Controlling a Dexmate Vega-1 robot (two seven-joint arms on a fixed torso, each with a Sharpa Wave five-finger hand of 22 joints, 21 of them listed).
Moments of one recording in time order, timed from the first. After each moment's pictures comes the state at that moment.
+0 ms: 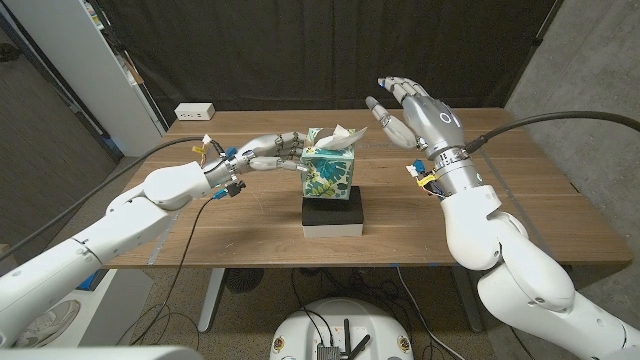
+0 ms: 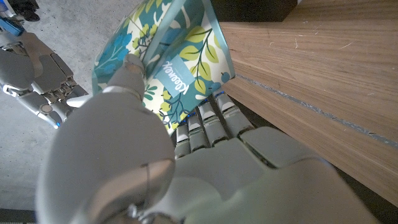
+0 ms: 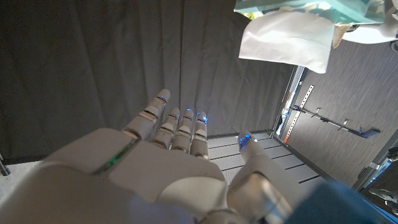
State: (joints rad) left arm 1.00 0.99 0.34 -1.82 -0.48 -0.34 -0.37; left_hand 1.07 0.10 0.28 -0.17 0.19 0.14 0.04 0.54 0.21 0.29 -0.06 0.22 0.25 0.41 -0.04 0.20 0.18 0.43 0.00 0.19 0.17; right arm -1.26 -0.82 -0.49 -2.61 -0.87 -0.60 -0.25; right_hand 0.15 0.13 0.51 0.08 0.19 0.28 -0.02 0.19 0.17 0.23 -0.05 0.20 0.19 0.10 -0.04 0.25 0.23 0.31 -0.02 0.21 0.17
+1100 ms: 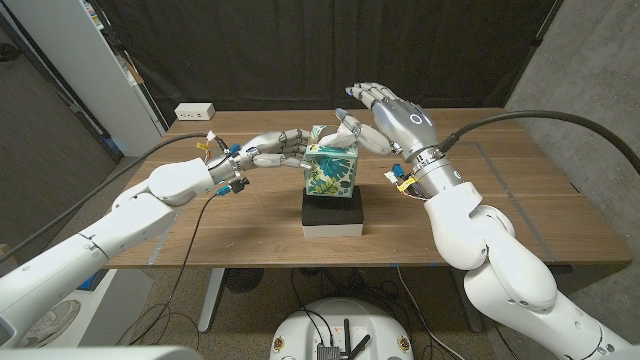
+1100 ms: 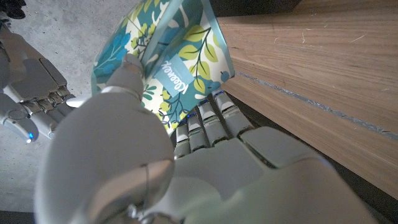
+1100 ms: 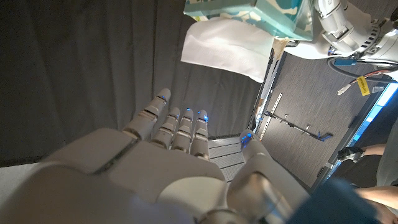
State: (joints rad) left arm 0.96 0.97 0.36 -1.82 -0.46 -0.33 -0.38; left_hand 1.06 0.09 0.28 -0.16 0.19 0.14 0.03 0.53 0.21 0.29 -0.06 0.21 0.25 0.41 -0.04 0.20 0.18 0.45 -0.01 0.20 0.17; right arm -1.25 -0.72 -0.50 -2.57 -1.04 -0.44 -0.07; right_hand 0.17 0.12 0.50 0.02 0.18 0.30 -0.01 0.19 0.18 0.23 -0.04 0.20 0.19 0.10 -0.04 0.25 0.21 0.33 0.02 0.21 0.17
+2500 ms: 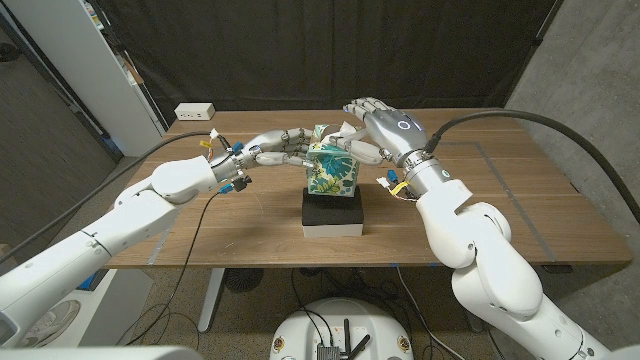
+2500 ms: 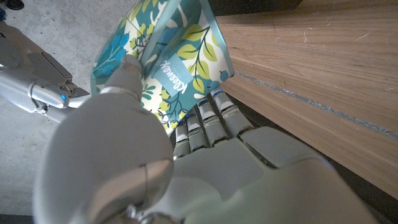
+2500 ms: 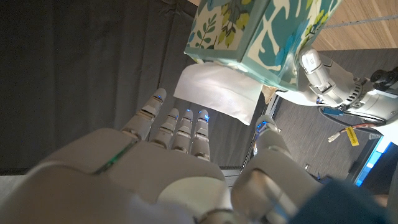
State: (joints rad) left arm 0.94 0.97 0.37 -1.83 -0.46 -0.30 -0.37; left_hand 1.05 0.09 0.29 -0.16 0.19 0.14 0.03 0.53 0.21 0.29 -0.07 0.21 0.25 0.41 -0.04 0.20 0.18 0.46 -0.03 0.19 0.17; right arm -1.24 -0.61 -0.54 -2.57 -1.30 -0.46 0.22; right_hand 0.30 0.01 0.51 -0.16 0.18 0.32 -0.04 0.19 0.18 0.21 -0.04 0.19 0.19 0.10 -0.03 0.21 0.19 0.32 0.06 0.20 0.17
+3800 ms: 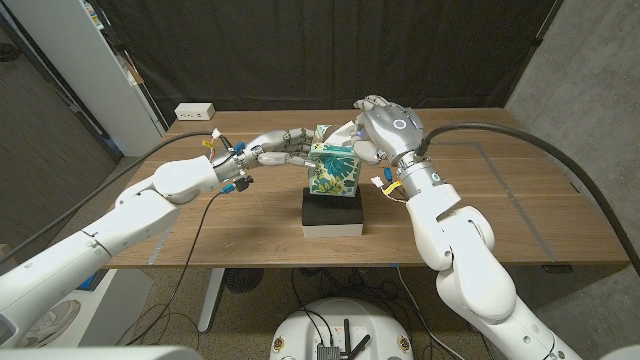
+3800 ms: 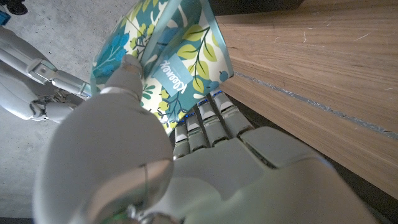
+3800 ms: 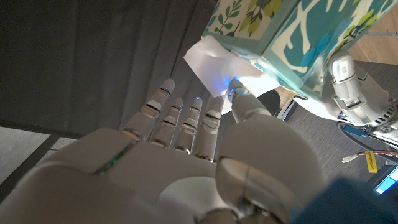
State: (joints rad) left arm 0.95 0.97 0.37 -1.85 -0.45 -0.28 -0.35; left_hand 1.05 0.10 0.29 -0.16 0.19 0.15 0.02 0.53 0.21 0.29 -0.09 0.21 0.25 0.41 -0.04 0.20 0.18 0.46 -0.03 0.20 0.17; right arm -1.26 -0.51 -0.55 -2.48 -1.52 -0.41 0.16; right_hand 0.86 0.11 0.58 -0.19 0.18 1.00 -0.02 0.45 0.26 0.46 -0.13 0.21 0.19 0.27 -0.04 0.25 0.20 0.49 -0.05 0.22 0.17
